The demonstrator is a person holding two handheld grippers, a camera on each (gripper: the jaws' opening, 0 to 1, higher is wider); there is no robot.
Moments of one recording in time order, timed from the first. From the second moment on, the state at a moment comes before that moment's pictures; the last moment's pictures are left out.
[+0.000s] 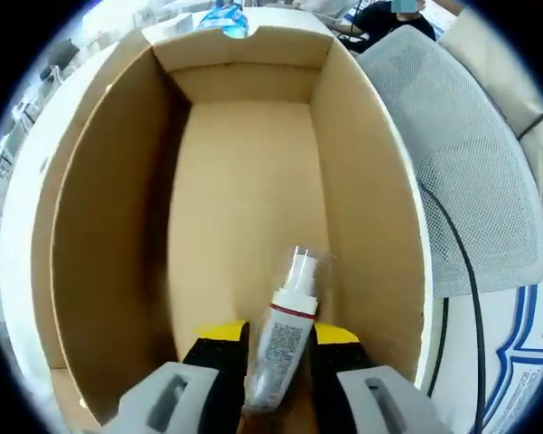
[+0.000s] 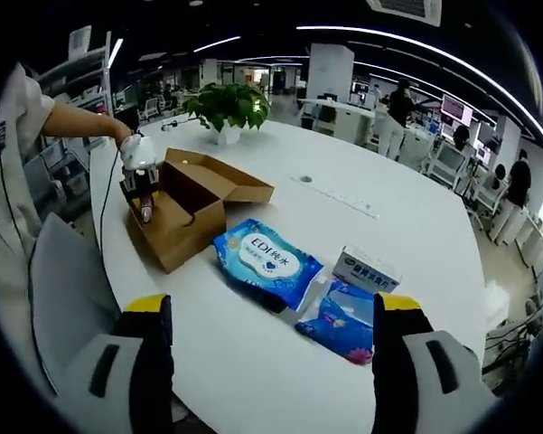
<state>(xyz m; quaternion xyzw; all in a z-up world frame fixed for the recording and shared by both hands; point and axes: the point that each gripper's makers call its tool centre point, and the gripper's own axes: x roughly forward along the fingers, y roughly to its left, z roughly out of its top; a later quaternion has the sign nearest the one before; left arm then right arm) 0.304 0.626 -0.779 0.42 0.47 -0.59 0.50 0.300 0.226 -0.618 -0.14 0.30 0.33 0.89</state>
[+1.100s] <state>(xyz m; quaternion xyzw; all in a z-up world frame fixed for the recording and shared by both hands) 0.301 0.597 -0.737 0.35 0.45 -0.57 0.59 0.286 0.328 -0.607 -0.11 0.24 0.45 0.85</state>
